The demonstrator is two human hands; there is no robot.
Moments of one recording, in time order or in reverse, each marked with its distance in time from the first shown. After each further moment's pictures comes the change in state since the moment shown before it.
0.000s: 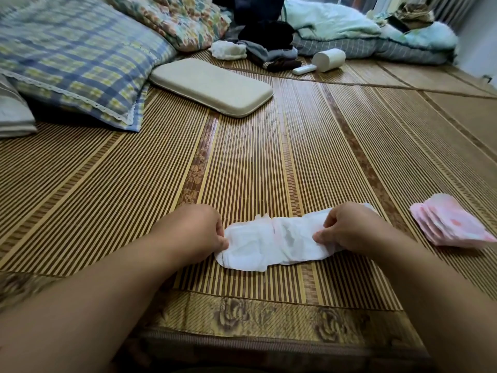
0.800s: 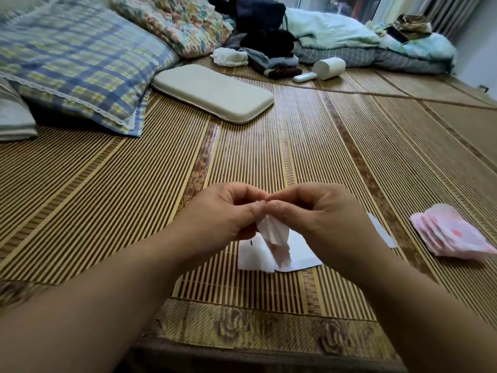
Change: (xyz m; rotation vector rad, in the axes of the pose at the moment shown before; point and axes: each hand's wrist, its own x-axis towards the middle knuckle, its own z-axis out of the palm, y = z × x) left_hand -0.016 0.028 -0.022 -1.147 -0.104 0.296; right_hand -0.056 -0.063 -0.006 0.656 0.145 -0.620
